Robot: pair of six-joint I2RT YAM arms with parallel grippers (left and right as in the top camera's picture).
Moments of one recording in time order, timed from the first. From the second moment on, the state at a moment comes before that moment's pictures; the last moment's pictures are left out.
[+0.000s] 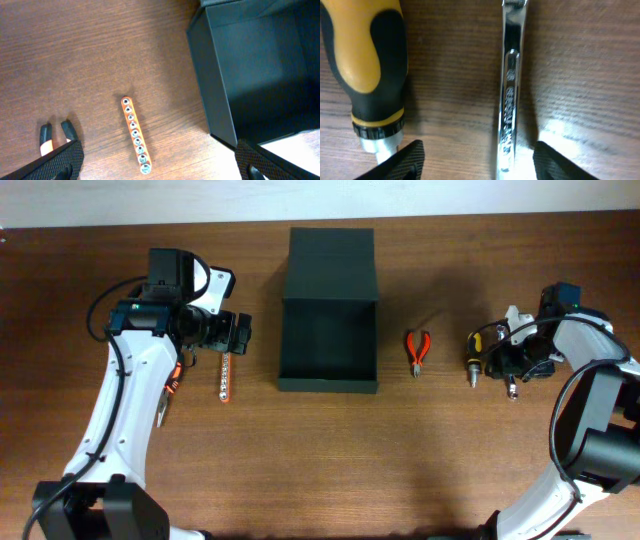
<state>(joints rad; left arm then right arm) -0.05 1.62 1.43 -0.92 0.16 0.18 -0.33 1.98 1.31 -0.83 -0.12 -0.35</state>
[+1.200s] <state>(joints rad) -0.05 1.62 1.43 -0.95 0.16 0.18 -0.33 2.02 1.33 -0.87 -0.01 -0.24</state>
